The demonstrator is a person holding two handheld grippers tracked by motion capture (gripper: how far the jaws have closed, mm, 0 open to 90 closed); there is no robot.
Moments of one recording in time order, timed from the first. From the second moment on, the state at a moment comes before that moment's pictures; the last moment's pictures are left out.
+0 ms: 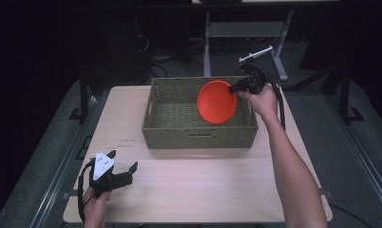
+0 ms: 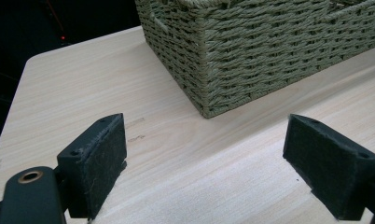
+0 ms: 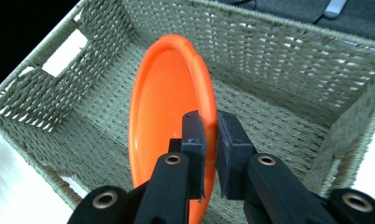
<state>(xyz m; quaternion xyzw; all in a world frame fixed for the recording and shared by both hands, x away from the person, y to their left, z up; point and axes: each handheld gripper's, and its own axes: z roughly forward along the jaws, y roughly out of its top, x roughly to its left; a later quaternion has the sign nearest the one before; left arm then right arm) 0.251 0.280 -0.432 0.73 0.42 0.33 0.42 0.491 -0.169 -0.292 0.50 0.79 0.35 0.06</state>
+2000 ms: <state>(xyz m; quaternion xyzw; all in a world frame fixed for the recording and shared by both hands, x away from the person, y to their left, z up) 0.251 0.283 -0.431 0.73 0.42 0.33 0.42 0.502 -0.147 -0.352 0.51 0.81 0.28 0.03</state>
